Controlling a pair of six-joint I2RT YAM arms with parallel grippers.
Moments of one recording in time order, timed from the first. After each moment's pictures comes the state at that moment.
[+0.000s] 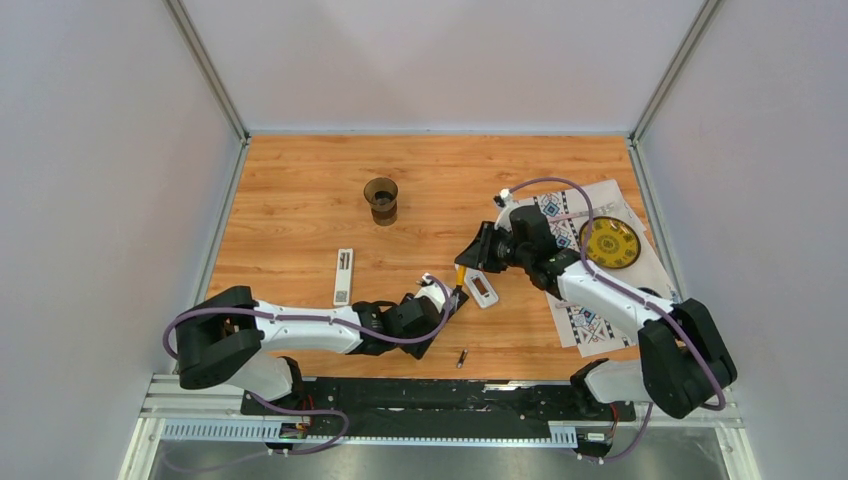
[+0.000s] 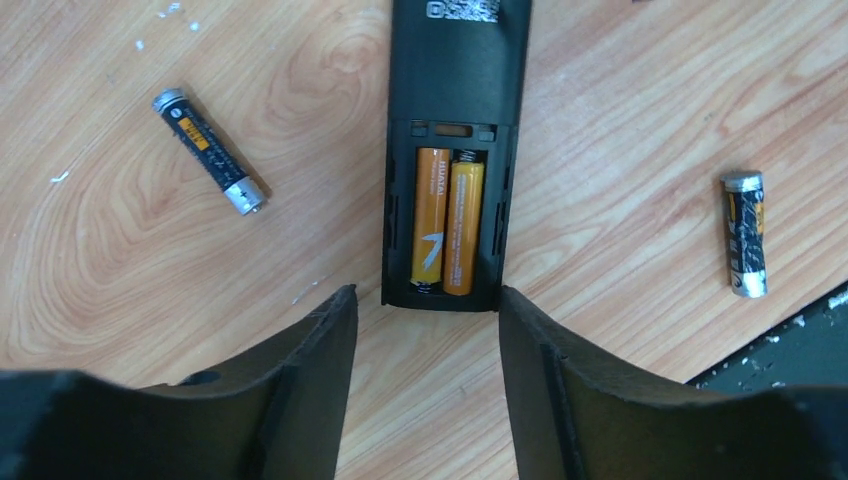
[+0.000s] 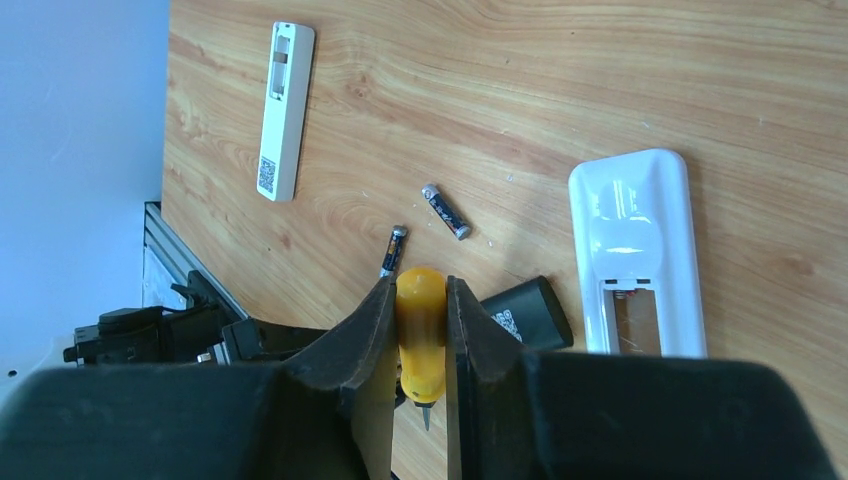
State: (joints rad) left arm -1.21 1.43 0.65 -0.21 -0.28 -0.45; right arm 0.51 1.32 0.73 0.01 -0.37 0.67
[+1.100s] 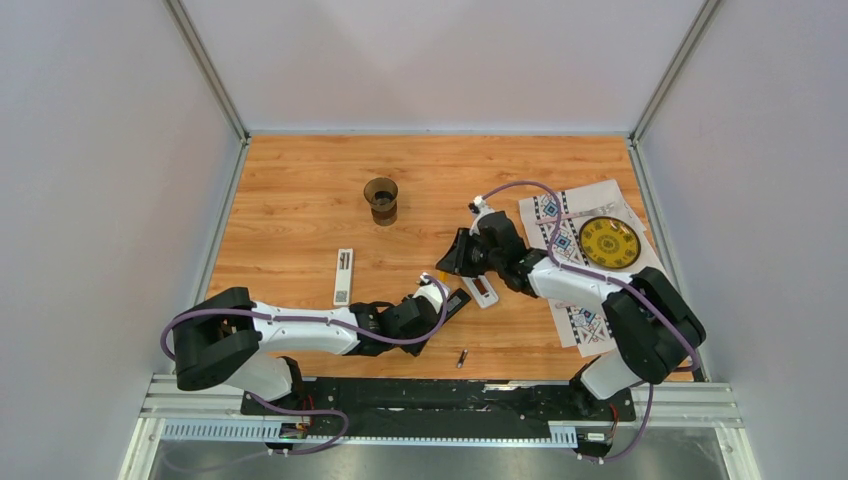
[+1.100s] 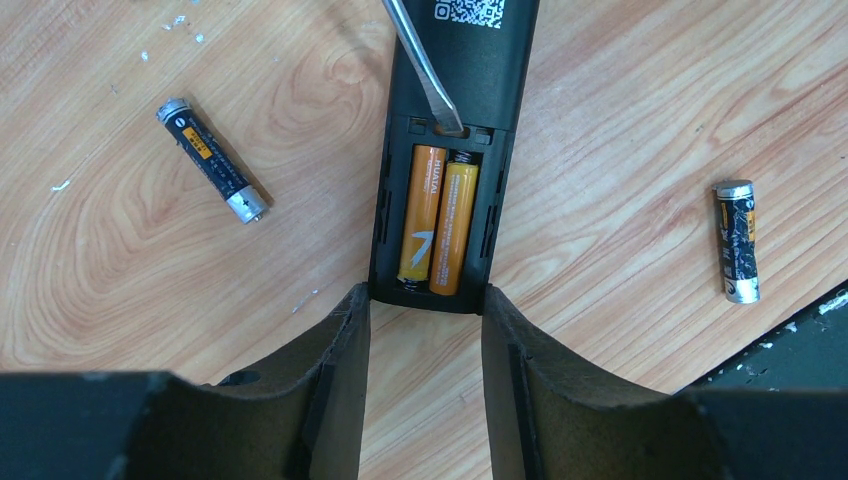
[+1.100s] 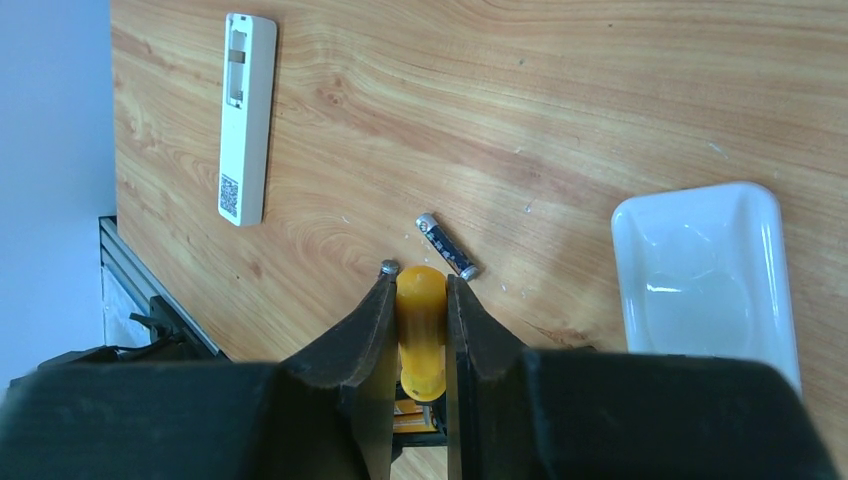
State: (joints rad) left arm -1.21 1.41 0.62 -0.16 -0.28 -0.44; right arm 0.65 1.52 0.77 0.13 -0.23 0.74
